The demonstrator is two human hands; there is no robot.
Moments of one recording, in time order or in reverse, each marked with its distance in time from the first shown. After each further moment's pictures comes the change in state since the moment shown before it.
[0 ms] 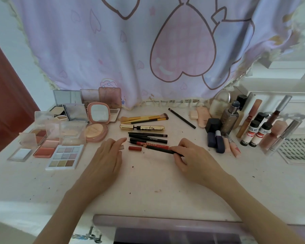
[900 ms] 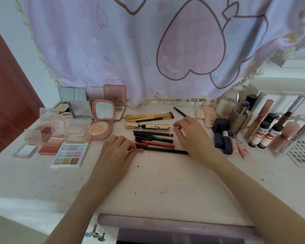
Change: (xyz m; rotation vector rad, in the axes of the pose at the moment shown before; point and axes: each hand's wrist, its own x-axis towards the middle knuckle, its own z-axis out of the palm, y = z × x) left_hand 0.013 0.000 0.015 0.096 0.207 0.095; right_hand 0.058 0.014 0.007 0.017 0.237 0.036
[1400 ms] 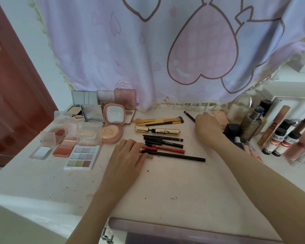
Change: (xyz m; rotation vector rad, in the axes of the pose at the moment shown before) left_hand -0.001 0.008 -0.004 0.026 0.043 -0.024; right_hand 0.059 0.021 0.005 -0.397 -0.201 0.326
